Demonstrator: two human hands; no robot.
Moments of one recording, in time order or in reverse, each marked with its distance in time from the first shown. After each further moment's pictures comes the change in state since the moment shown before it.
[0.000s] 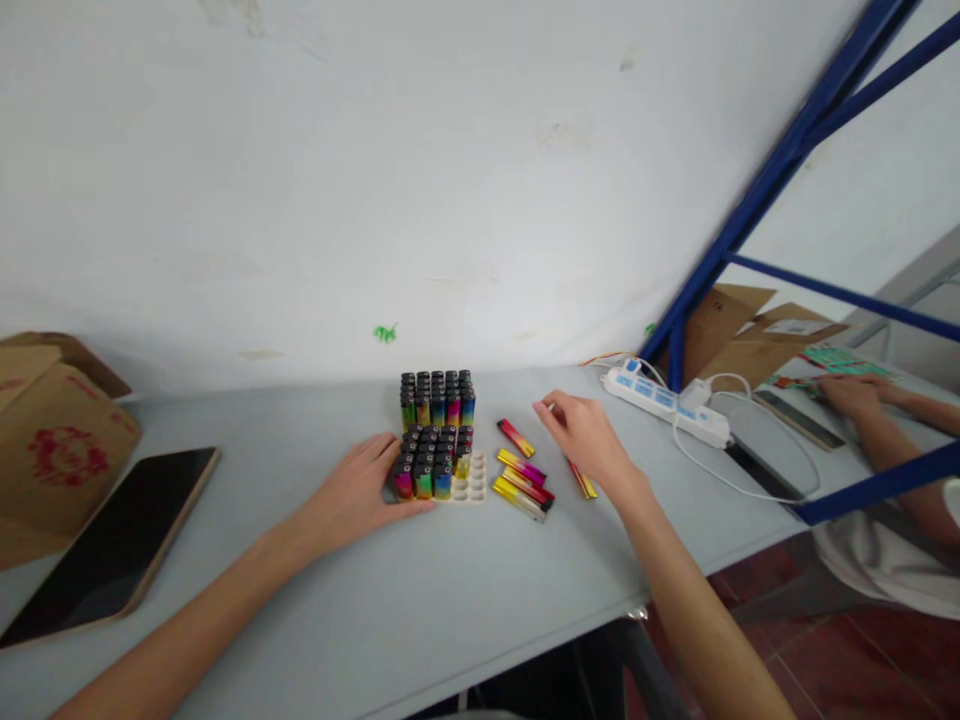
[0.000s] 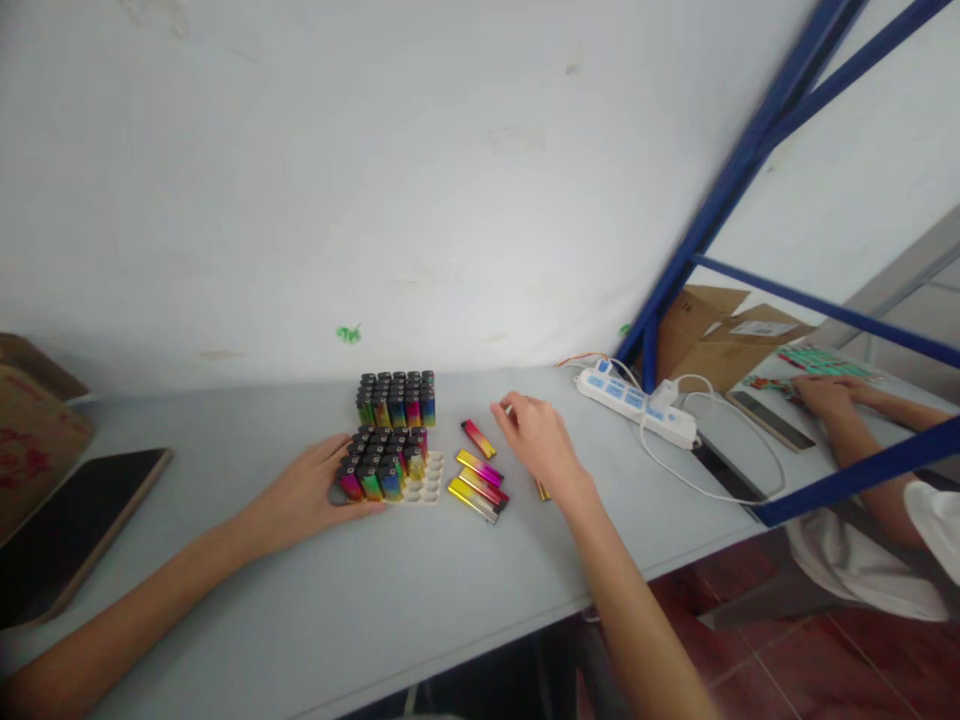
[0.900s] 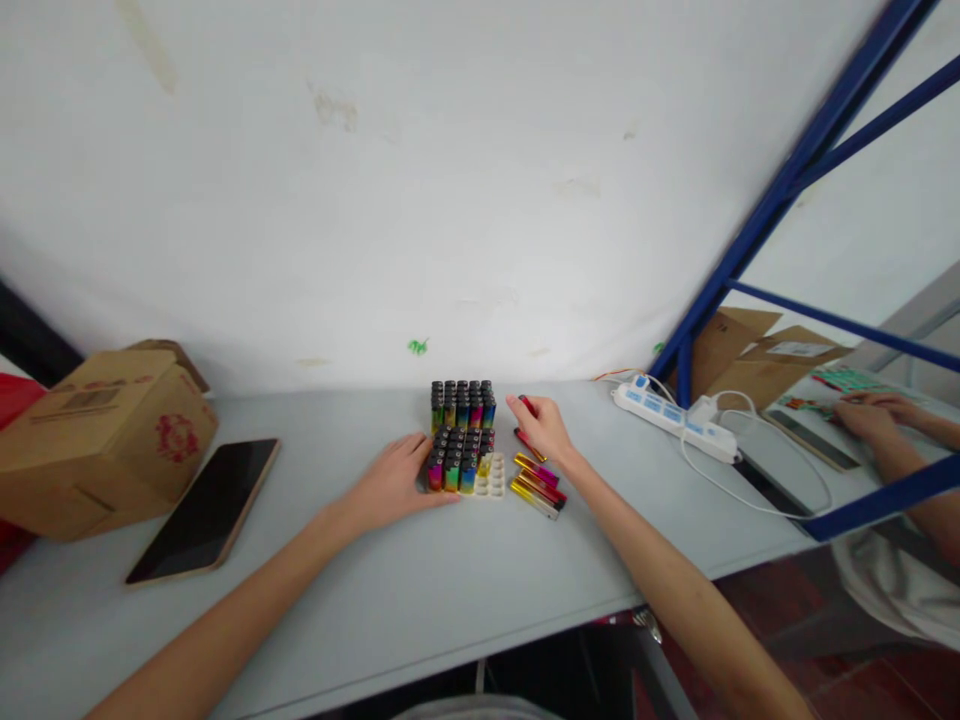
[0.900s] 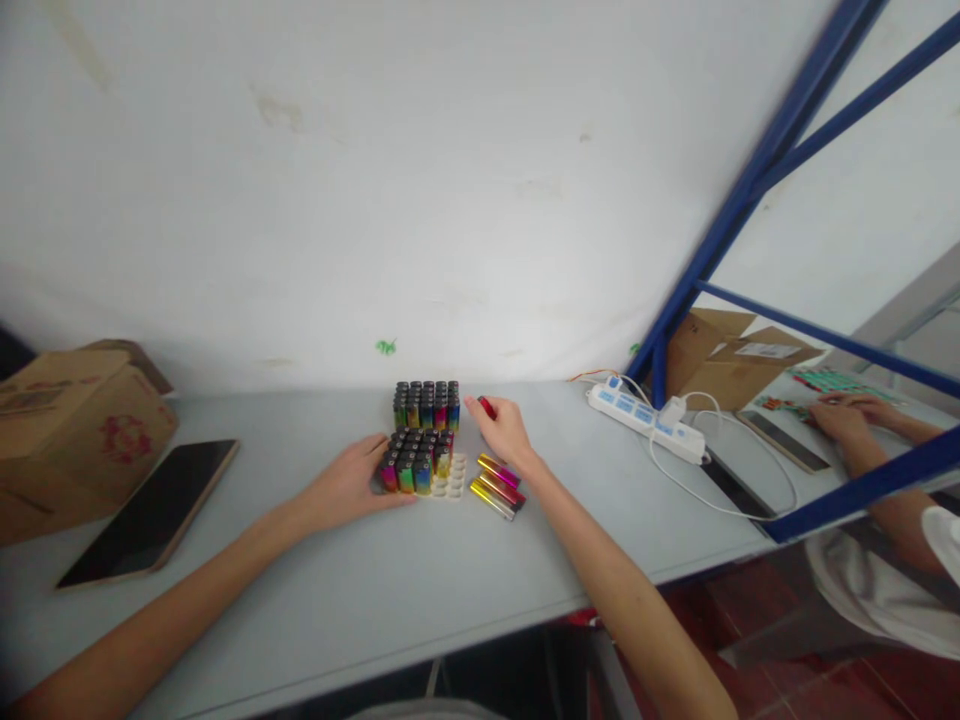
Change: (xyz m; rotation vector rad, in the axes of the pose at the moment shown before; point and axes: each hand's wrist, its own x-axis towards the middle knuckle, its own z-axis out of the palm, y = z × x) left_hand 0.004 0.006 0.001 -0.041 0.039 0.005; right_hand 0.051 -0.044 0.057 0.674 0.092 0.018
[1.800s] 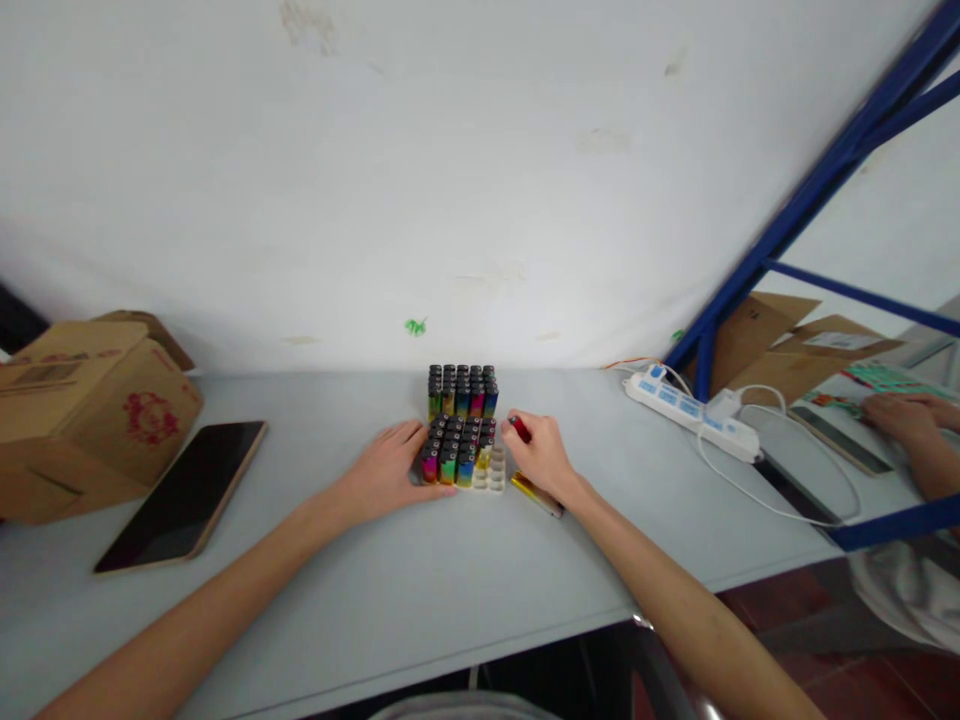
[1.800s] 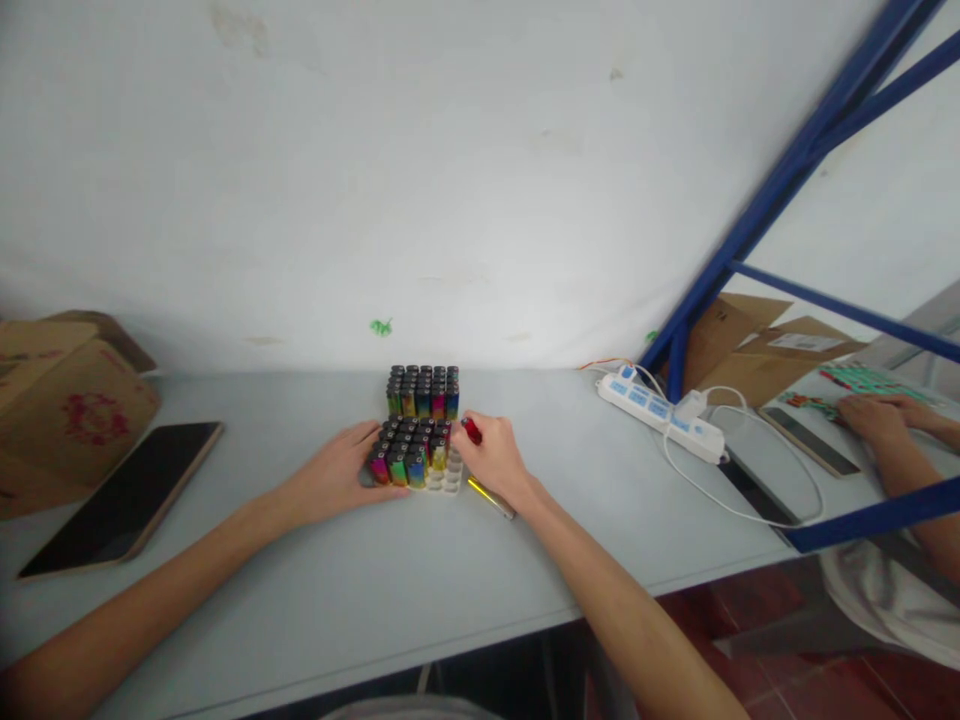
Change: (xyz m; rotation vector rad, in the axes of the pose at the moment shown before) left_hand -0.002 0.004 -0.003 0.018 -0.033 -0.021; right_hand -0.041 -0.013 0.014 -0.091 -0.095 -0.105
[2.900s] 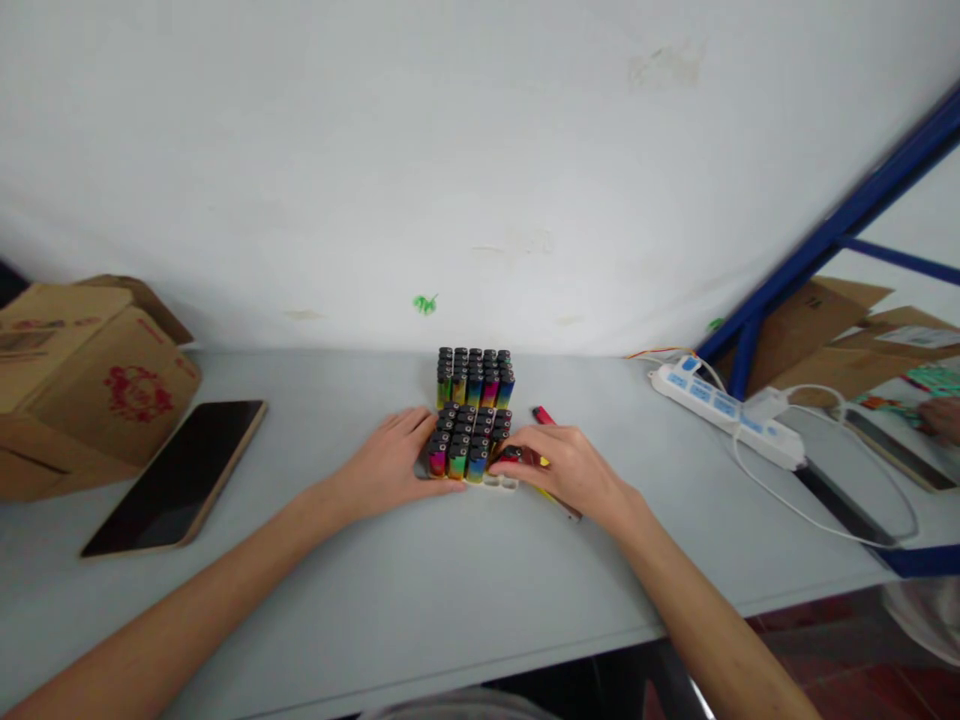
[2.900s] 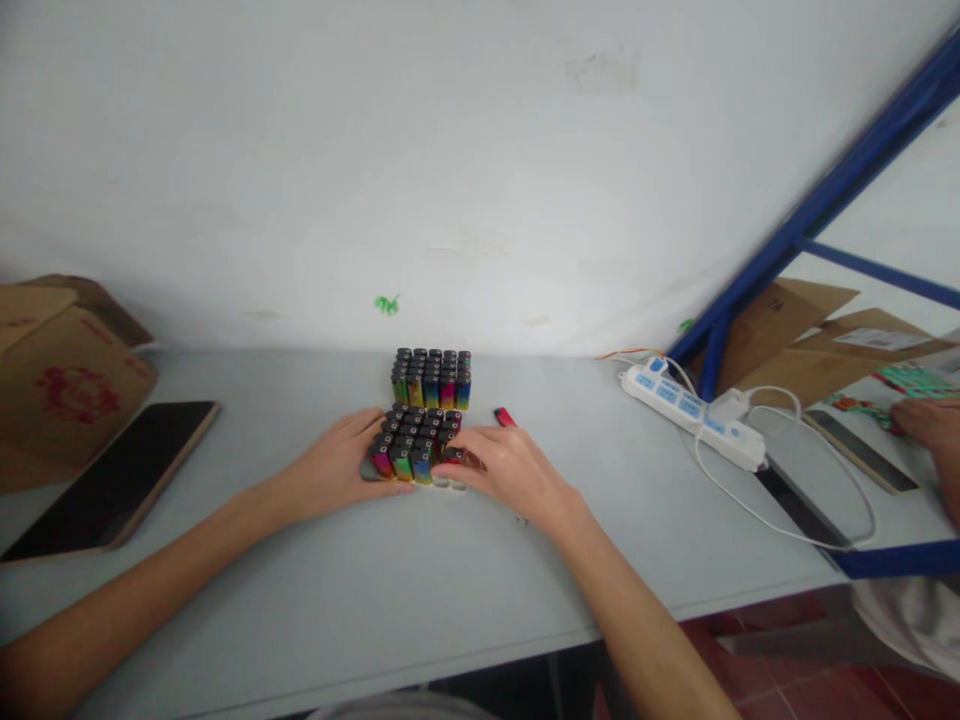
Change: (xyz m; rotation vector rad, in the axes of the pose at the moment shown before) left_hand -0.003 0.005 -0.001 0.014 -0.013 0.001; right_hand -0.018 0.005 -0.025 -0.215 -0.223 -0.477
